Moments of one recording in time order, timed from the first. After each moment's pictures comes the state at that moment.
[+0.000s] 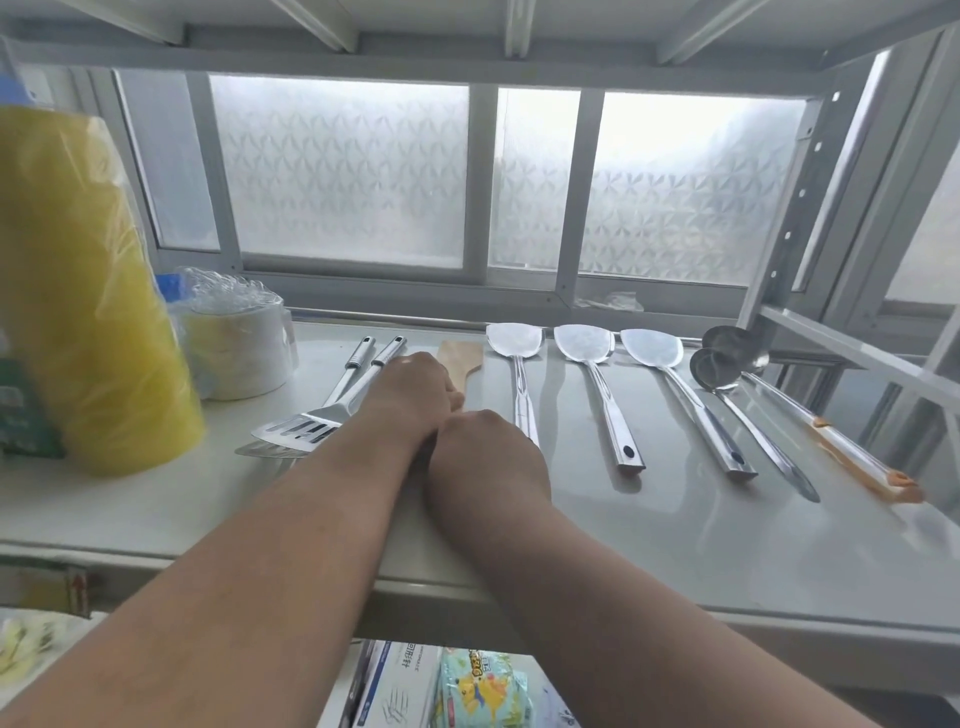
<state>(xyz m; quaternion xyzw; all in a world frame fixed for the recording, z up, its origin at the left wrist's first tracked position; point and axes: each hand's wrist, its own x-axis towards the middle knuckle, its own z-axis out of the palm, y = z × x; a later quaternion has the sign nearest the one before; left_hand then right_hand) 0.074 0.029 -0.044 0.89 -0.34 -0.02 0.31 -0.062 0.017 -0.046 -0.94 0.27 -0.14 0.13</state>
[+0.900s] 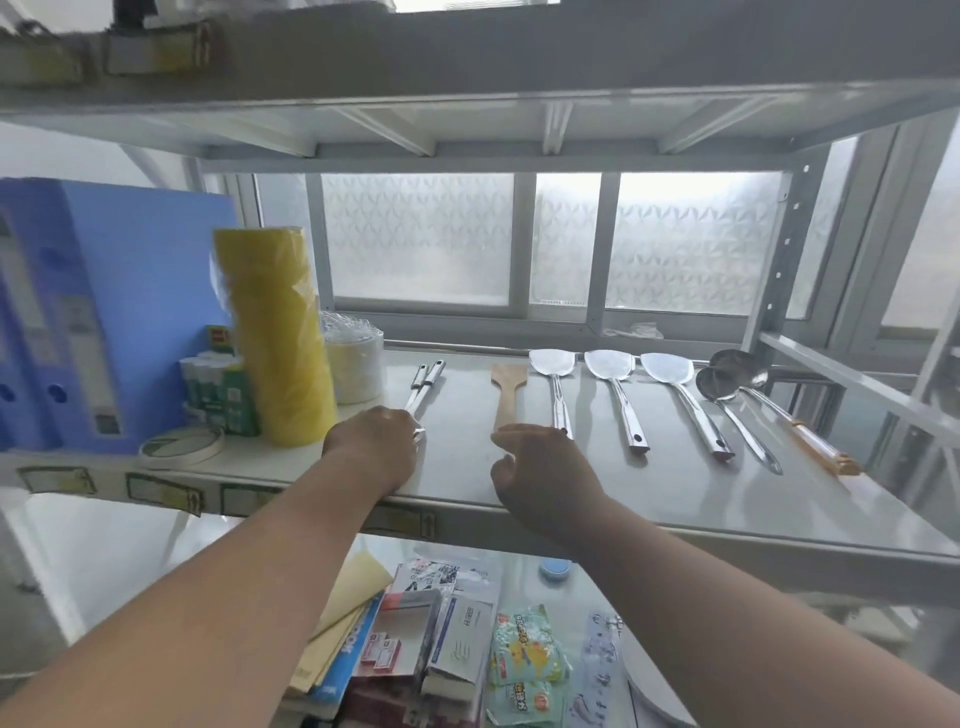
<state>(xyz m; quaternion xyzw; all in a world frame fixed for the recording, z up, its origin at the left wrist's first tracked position) 0.026 0.196 -0.032 0.95 -0.31 0.09 0.02 -0.125 0.052 -0.054 -0.94 0.19 -0.23 0.14</state>
